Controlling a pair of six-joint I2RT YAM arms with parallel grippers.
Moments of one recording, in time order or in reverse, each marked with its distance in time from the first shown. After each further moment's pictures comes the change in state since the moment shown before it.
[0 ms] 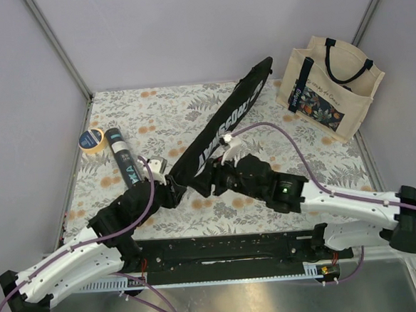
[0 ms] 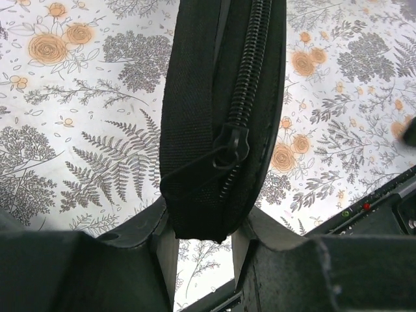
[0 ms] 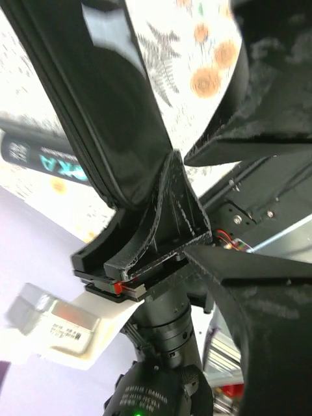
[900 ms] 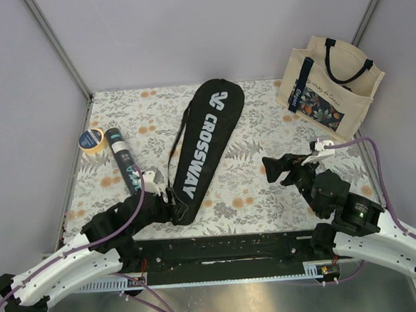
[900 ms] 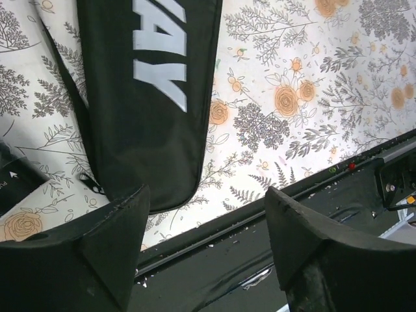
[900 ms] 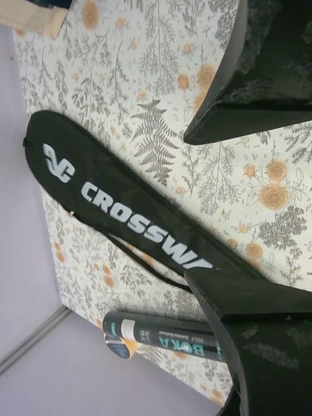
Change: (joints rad) left arm -0.055 -0.092 -0.031 -0.263 0.019 -0.272; right arm -0.138 -0.730 -0.271 -0.323 0.563 -0.238
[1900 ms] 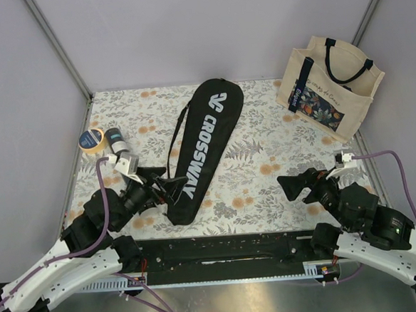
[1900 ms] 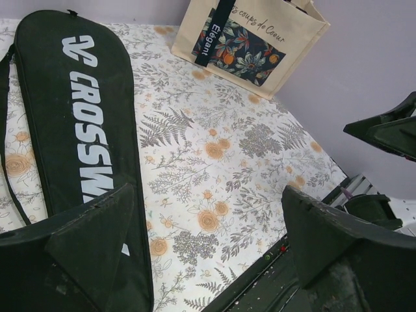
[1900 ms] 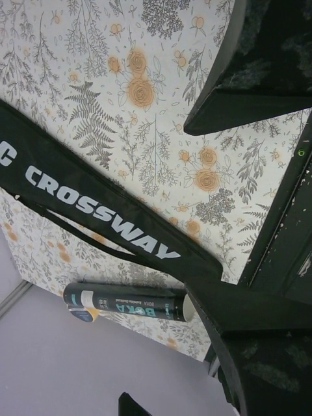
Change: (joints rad) left arm -0.006 -0.056 0.182 0.345 -0.003 0.320; right arm -0.001 -0.266 0.032 -0.412 -0.117 0.227
